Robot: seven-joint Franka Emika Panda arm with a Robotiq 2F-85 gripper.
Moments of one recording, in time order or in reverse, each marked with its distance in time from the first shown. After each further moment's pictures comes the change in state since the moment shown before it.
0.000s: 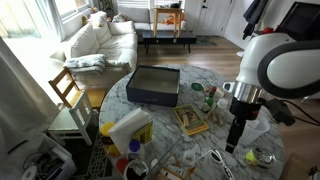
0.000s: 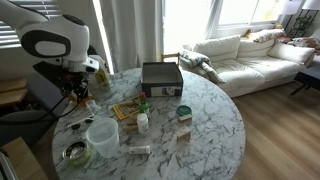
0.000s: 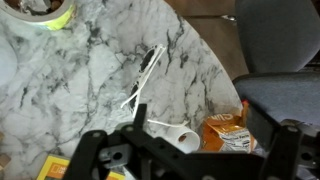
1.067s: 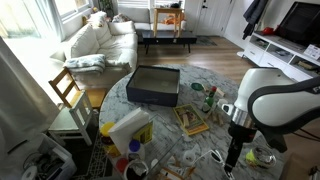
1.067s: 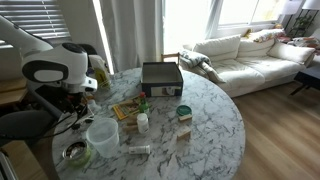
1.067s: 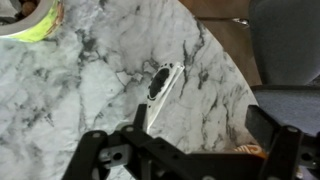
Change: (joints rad) arm 0.035 0.119 0.006 -0.131 0.106 0.239 -0.126
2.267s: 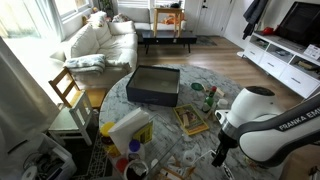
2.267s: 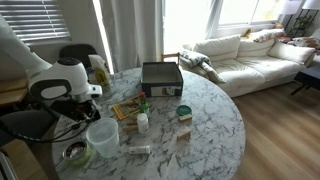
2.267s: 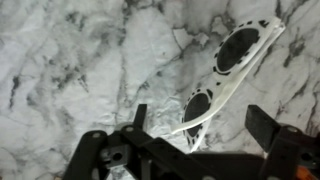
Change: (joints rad) arm -0.035 0.217 0.095 -0.023 -0.062 0.466 -0.001
